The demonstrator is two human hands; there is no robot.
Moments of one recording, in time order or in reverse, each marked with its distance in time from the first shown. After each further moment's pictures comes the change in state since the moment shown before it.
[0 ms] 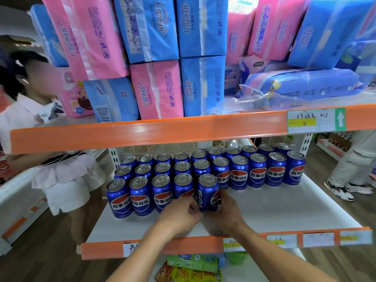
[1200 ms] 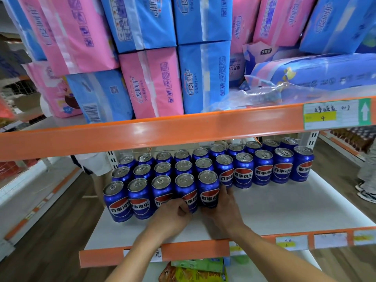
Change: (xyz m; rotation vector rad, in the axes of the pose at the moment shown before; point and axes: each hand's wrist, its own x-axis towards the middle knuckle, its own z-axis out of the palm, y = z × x) left_hand 0.018 -0.045 0.003 -0.068 0.025 -0.037; right_hand 0.018 0.009 0.026 0.038 0.079 -0.020
